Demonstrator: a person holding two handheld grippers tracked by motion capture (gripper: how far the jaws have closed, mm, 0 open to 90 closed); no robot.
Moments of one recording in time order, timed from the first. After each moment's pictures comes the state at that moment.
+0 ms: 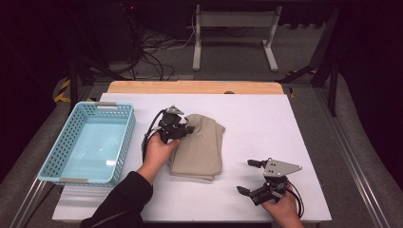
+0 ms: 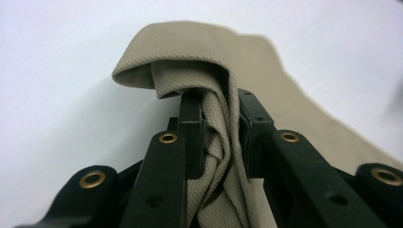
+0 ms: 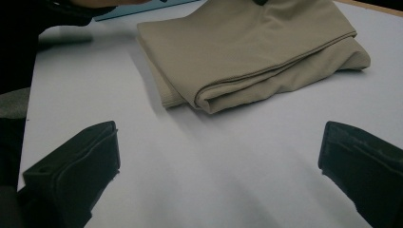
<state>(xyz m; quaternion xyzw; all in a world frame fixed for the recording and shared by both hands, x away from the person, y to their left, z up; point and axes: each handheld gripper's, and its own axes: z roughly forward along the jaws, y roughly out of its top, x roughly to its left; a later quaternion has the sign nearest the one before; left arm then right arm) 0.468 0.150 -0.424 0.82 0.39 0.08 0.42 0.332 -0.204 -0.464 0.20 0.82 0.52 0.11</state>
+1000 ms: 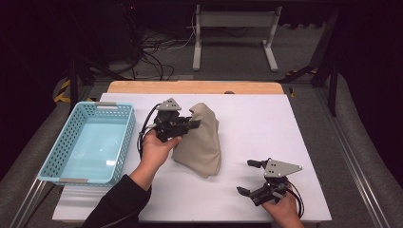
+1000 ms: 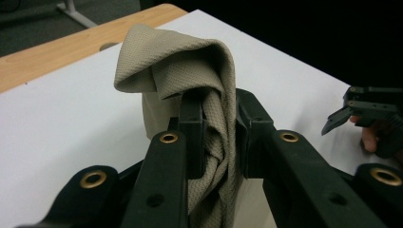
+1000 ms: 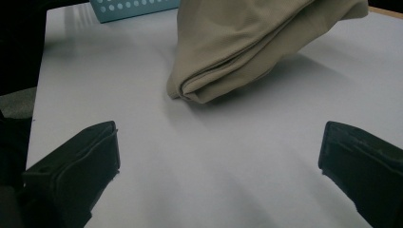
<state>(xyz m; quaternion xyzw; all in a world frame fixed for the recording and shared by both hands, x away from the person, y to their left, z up) 0.427 0.148 -0.360 0.79 0.32 0.09 0.51 0.331 -0.204 -0.463 0.19 0.82 0.52 0.11</state>
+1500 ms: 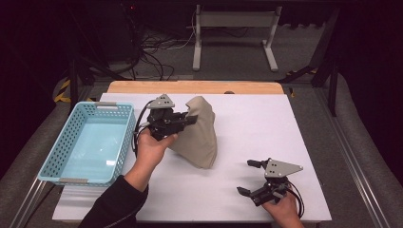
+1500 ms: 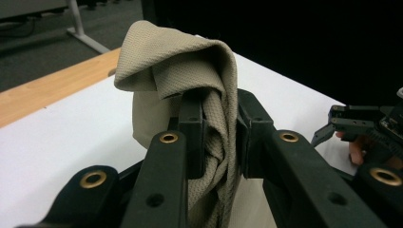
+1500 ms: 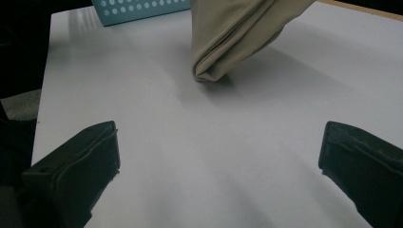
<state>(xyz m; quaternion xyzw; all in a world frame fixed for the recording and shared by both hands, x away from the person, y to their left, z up) 0.414 0.159 -0.338 0.78 0.31 0.11 0.54 0.331 -0.205 -0.463 0.19 0.82 0.53 0.11</state>
